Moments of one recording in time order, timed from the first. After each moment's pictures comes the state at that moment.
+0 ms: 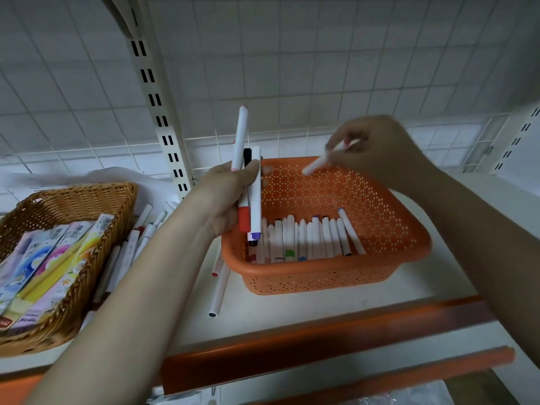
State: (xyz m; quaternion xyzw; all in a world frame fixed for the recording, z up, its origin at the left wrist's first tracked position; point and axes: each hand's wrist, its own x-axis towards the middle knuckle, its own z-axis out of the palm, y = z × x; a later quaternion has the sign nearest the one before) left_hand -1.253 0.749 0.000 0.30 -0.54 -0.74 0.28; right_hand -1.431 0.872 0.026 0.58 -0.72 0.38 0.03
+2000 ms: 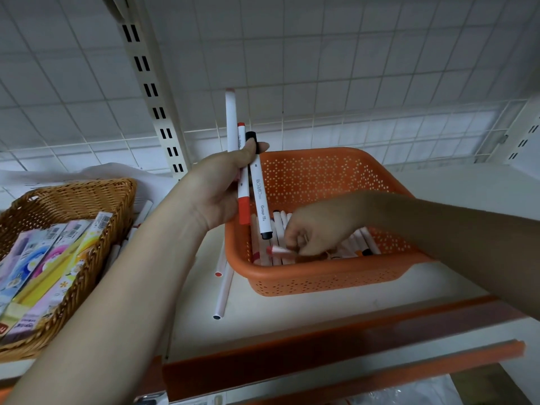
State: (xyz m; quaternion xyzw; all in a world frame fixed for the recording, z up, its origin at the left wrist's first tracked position) left_hand -1.251 0.743 0.012 0.28 -0.49 -0.79 0.24; right_hand -1.386 0.831 -0.014 0.68 -0.66 -0.07 -0.33
